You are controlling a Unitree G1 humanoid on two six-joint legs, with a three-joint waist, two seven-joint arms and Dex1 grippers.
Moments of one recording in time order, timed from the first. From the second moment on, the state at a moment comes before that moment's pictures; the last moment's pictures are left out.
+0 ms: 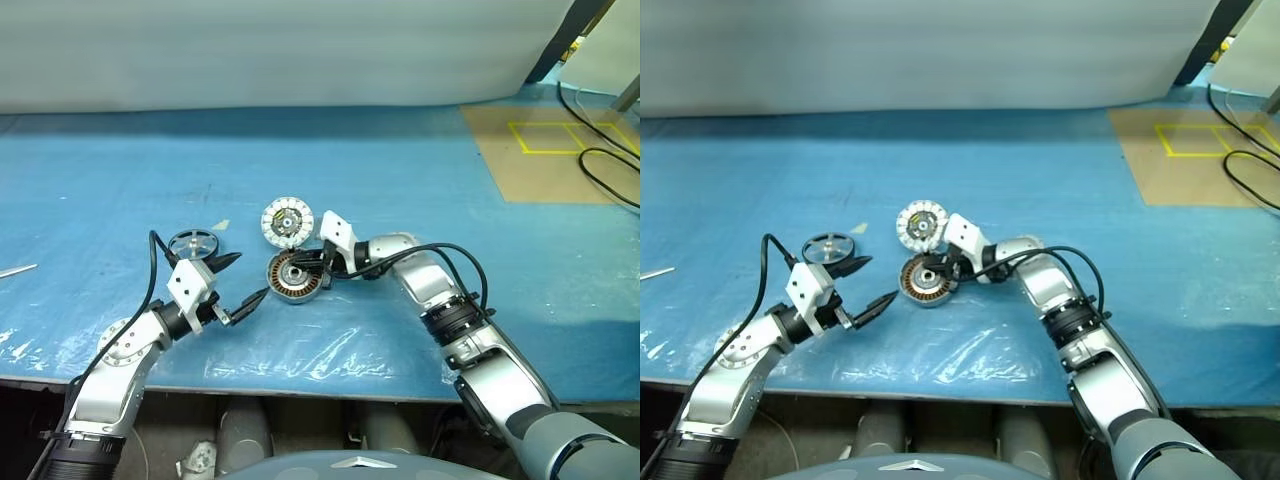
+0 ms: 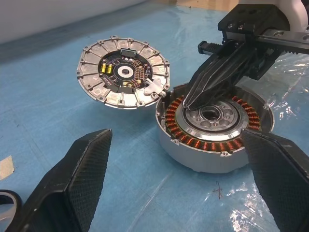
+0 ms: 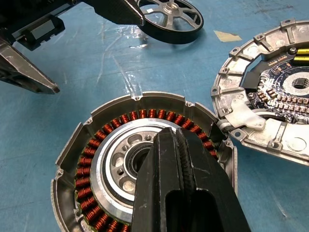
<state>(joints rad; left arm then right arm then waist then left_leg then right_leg) 0.07 0.49 0.04 -0.17 -0.31 0.00 -0.77 -0.65 -0.25 0.37 0.36 0.08 0.27 1.03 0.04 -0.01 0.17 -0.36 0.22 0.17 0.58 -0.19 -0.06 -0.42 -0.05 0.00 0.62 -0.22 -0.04</state>
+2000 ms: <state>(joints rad) -0.33 0.87 0.23 0.37 -0.35 0.10 -1.02 -0.61 -0.25 0.30 0.25 0.15 0.30 1.04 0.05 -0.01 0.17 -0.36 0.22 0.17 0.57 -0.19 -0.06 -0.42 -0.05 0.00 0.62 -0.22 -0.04</state>
